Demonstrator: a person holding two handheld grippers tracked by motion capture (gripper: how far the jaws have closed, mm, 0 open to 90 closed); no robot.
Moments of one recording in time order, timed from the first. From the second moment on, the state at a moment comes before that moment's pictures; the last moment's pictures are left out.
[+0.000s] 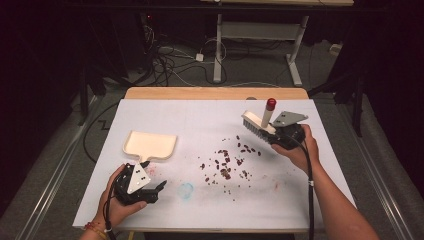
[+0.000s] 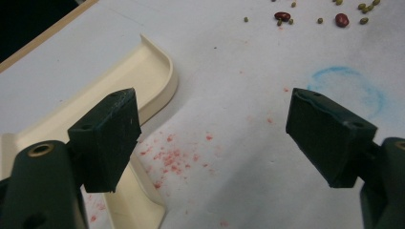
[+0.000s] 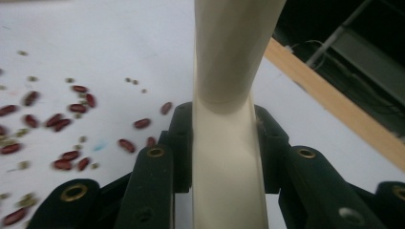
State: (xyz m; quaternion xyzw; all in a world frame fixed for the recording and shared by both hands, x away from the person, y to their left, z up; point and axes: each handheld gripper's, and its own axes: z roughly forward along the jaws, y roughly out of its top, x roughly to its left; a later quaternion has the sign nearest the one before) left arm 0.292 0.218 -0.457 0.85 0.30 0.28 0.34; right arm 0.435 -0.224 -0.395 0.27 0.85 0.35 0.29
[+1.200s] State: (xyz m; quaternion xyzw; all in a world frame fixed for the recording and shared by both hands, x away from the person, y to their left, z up) left arm 0.287 0.216 -0.458 0.85 0.30 0.28 0.33; right arm 0.378 -0.150 -0.428 0.12 0.90 0.33 0.27
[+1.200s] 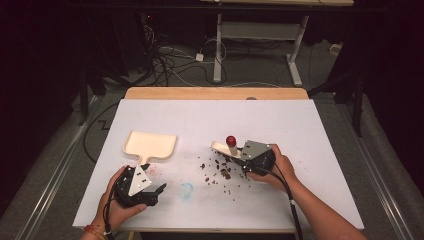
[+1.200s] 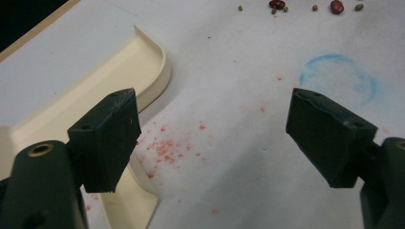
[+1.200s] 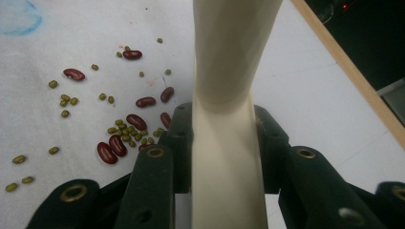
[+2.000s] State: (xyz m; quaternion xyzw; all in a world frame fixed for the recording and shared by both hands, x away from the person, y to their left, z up) left arm 0.289 0.214 -0.461 0.86 0.29 0.27 0.32; right arm 0.412 -0.148 -0.433 0.19 0.86 0.37 0.30
